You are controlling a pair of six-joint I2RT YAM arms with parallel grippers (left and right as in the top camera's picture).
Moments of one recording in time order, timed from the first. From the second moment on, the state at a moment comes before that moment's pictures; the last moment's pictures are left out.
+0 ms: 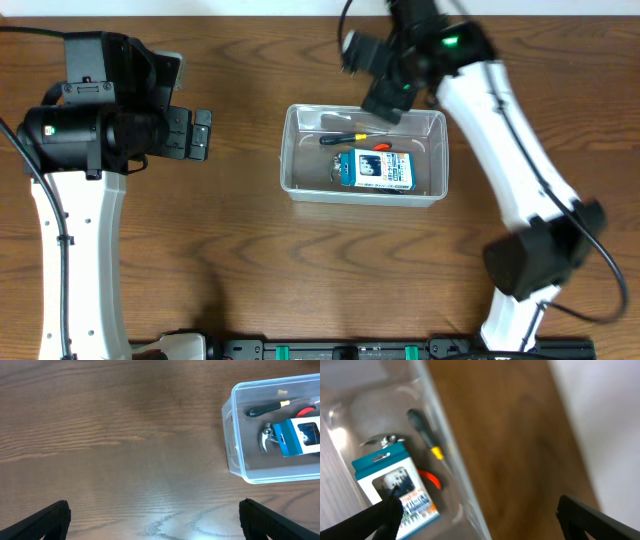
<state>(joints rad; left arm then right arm) 0.04 1.44 1.71 -1.31 0.09 0.20 0.36 1.95 2.08 -1.15 -0.08 -0.76</state>
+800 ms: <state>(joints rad) 0.04 1.44 1.71 -1.31 0.09 0.20 0.00 1.32 2.11 -1.44 0.14 -0.29</state>
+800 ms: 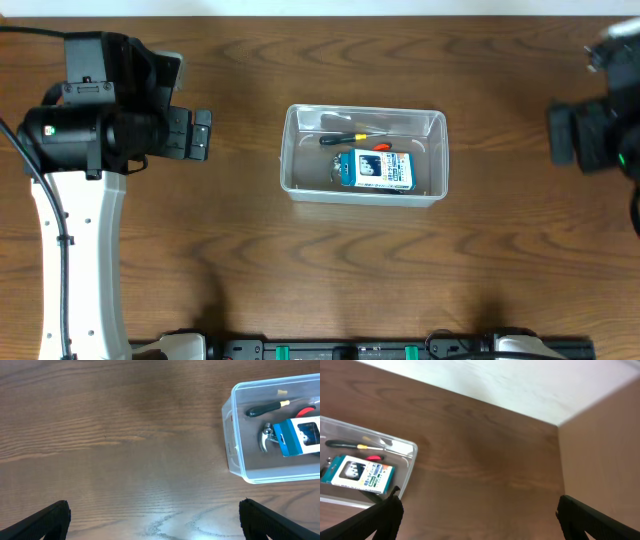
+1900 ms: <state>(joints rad) 0.04 1.44 1.71 -1.31 0.09 0.20 0.00 0.50 1.23 -0.88 0.02 0.08</state>
